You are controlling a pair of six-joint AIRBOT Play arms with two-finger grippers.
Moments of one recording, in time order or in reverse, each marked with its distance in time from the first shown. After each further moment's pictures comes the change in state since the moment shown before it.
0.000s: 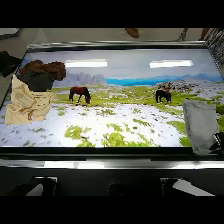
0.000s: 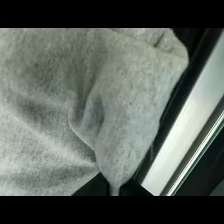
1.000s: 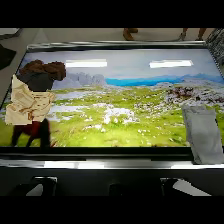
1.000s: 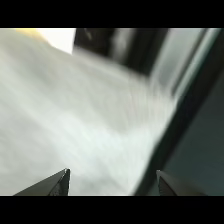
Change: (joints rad) left arm -0.014 -0.030 0.082 0.019 0.063 0.042; right arm 0.036 0.021 0.322 -0.143 0.044 -0.190
